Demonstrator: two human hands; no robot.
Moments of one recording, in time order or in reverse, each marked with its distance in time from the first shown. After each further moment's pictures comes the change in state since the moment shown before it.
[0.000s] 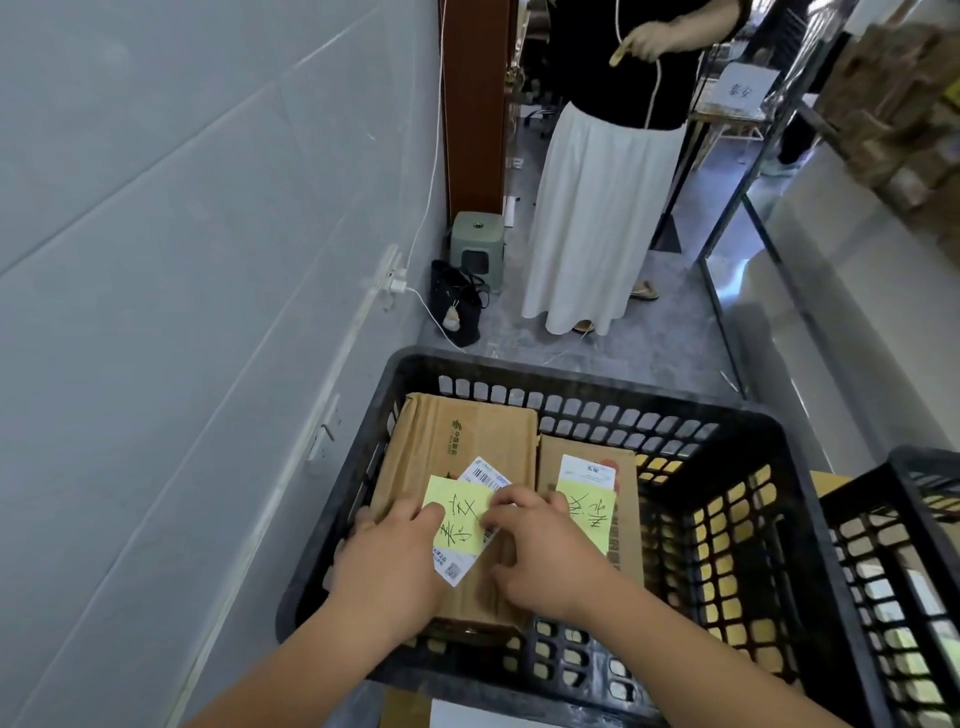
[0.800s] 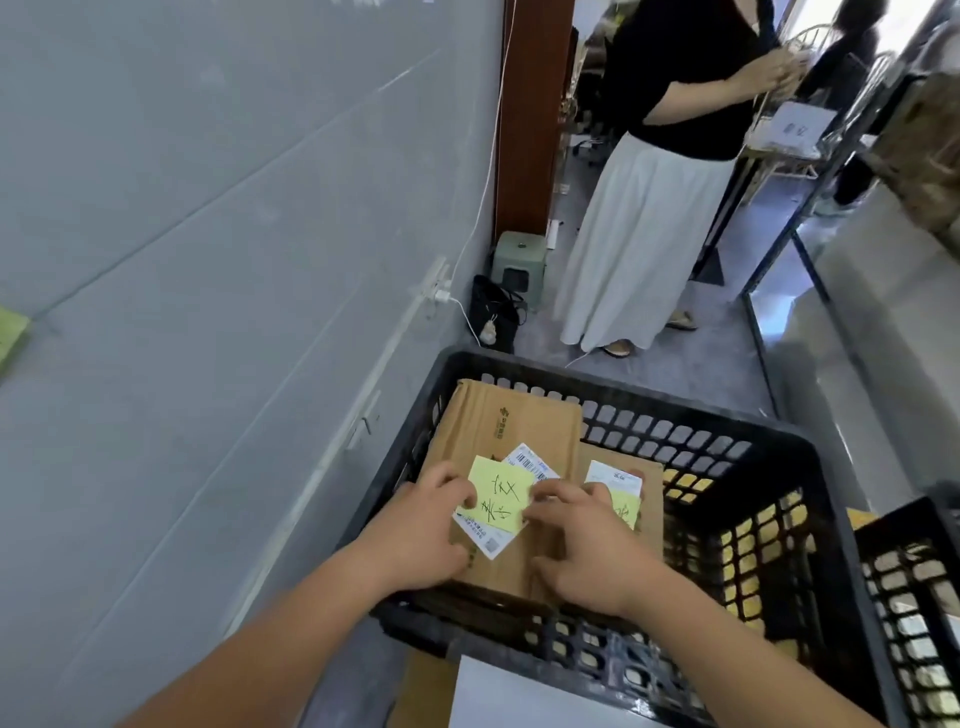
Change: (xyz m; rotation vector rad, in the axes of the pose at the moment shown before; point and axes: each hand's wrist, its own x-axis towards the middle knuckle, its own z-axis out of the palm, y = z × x) left_hand -0.007 -0.020 -0.012 -0.251 -0.018 0.167; right_hand -0.023 0.004 -0.020 -0.094 0.006 -0.096
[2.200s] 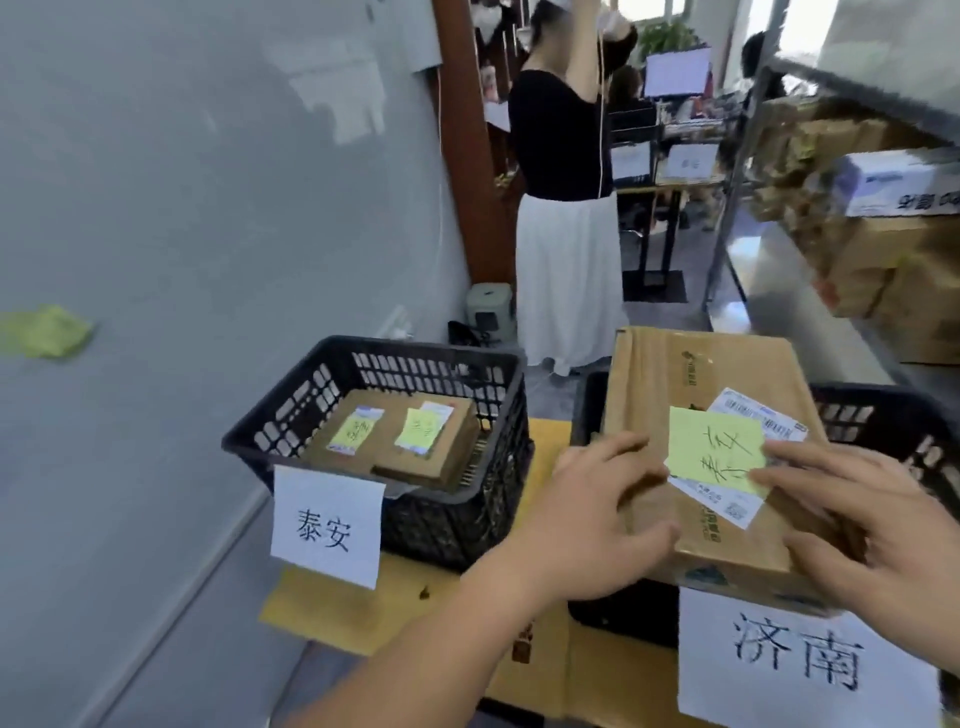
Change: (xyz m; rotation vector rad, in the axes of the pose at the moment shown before) left_hand -0.153 0.540 0.210 -0.169 0.257 0.380; right_hand -0.524 0.341 -0.146 0.118 0.605 -0.090
